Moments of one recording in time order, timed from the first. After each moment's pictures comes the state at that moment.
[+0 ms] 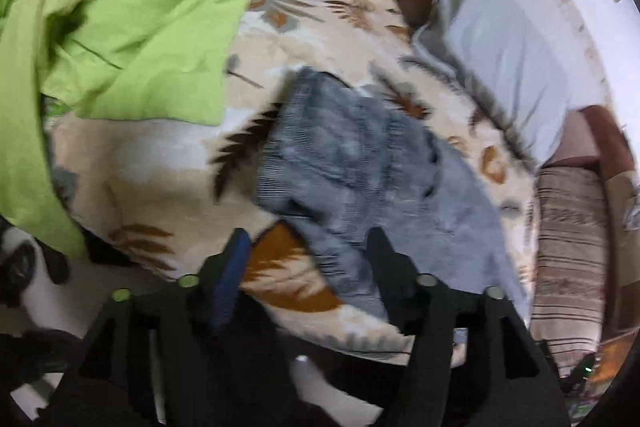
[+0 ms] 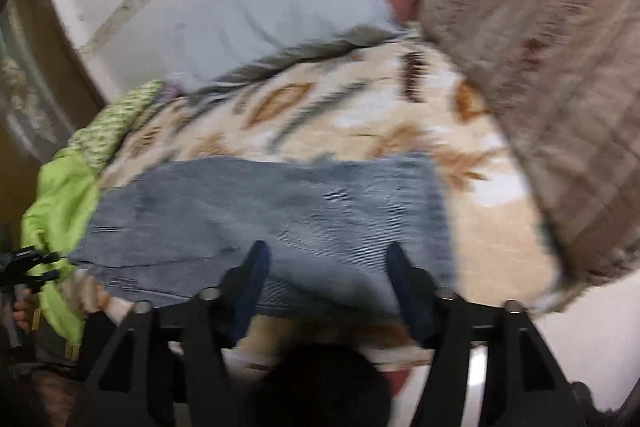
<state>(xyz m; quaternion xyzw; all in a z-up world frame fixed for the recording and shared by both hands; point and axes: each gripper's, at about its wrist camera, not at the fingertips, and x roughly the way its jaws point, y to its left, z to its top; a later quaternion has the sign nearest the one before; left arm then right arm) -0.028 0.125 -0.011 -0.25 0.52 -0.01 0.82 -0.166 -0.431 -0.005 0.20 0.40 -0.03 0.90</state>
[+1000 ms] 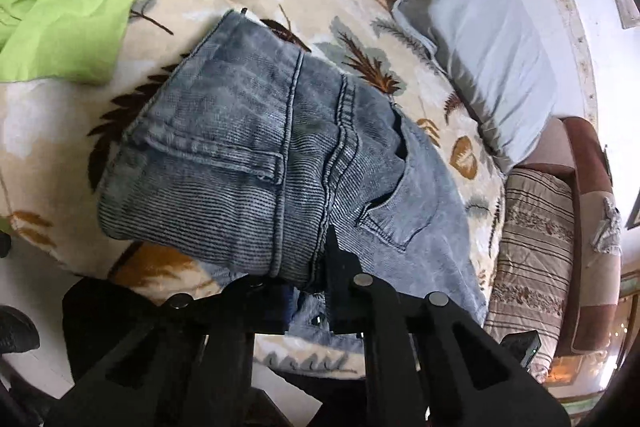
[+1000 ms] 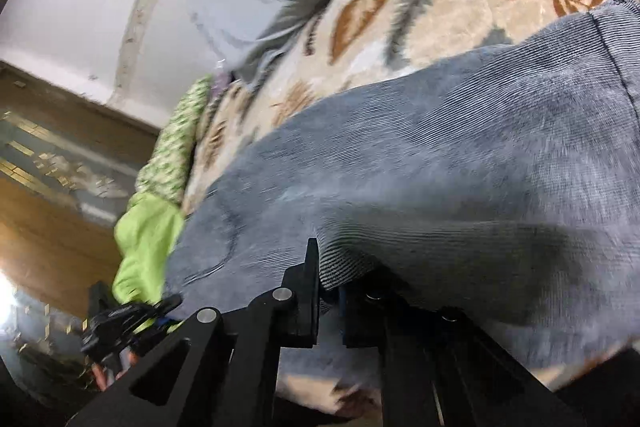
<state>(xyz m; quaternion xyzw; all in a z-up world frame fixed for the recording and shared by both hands) 0.021 0.086 -0.044 -0.31 0.55 -0.06 0.77 -0.058 -0.350 -0.081 0.42 0.42 0.10 0.80</state>
